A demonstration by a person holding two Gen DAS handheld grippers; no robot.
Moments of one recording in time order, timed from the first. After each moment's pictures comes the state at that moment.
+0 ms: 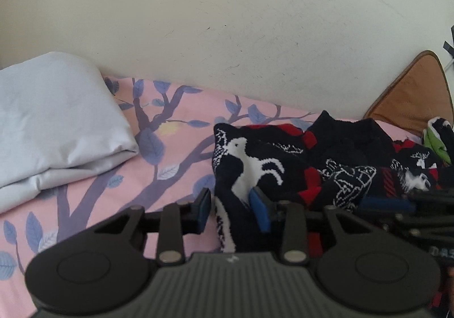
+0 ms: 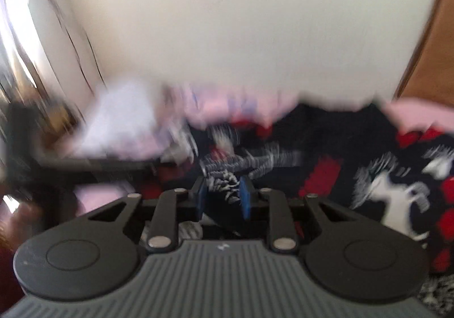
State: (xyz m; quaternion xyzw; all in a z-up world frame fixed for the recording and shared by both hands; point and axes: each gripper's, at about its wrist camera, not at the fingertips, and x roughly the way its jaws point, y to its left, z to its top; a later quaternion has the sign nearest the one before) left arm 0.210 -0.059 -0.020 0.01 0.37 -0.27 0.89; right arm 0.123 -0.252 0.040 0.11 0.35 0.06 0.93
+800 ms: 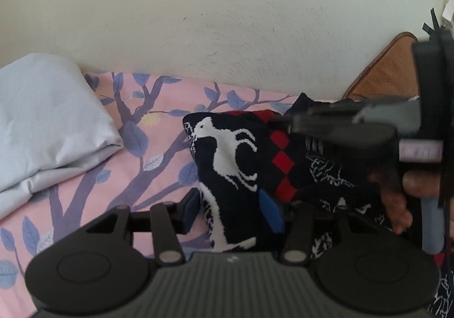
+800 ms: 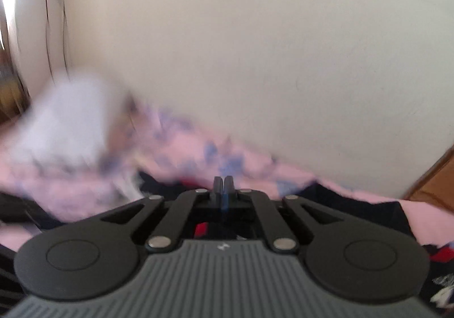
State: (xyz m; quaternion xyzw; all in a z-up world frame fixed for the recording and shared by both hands) left arm 0.206 -0.058 -0.008 0.04 0.39 -0.32 0.86; right arm 0.222 -0.210 0.039 -0.02 0.35 0.04 0.94
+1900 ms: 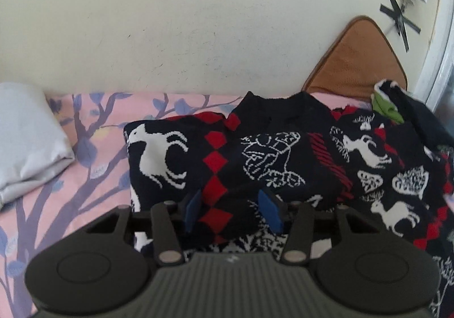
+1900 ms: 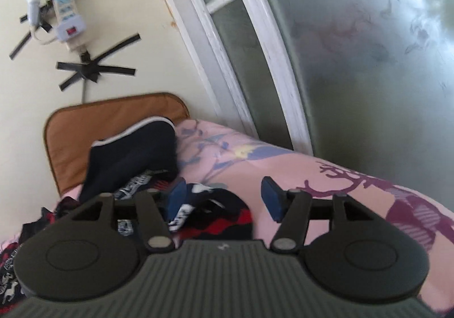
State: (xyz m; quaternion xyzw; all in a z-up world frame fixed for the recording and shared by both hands) left arm 0.166 -0.093 -0.012 0.08 0.34 -0.36 0.86; right arm -0.230 -0.444 0.053 0.27 0.16 -0.43 0.85
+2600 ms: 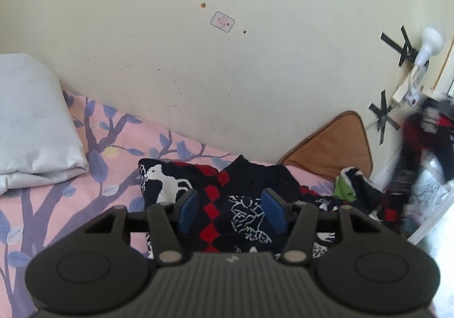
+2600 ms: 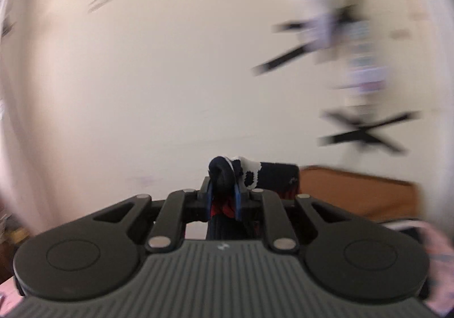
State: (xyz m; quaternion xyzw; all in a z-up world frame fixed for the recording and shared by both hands) left arm 0.192 -0.026 0.027 -0.13 0.33 -0.40 0.85; right arm 0.017 -0.299 0.224 0.12 0.11 -0.05 0.99
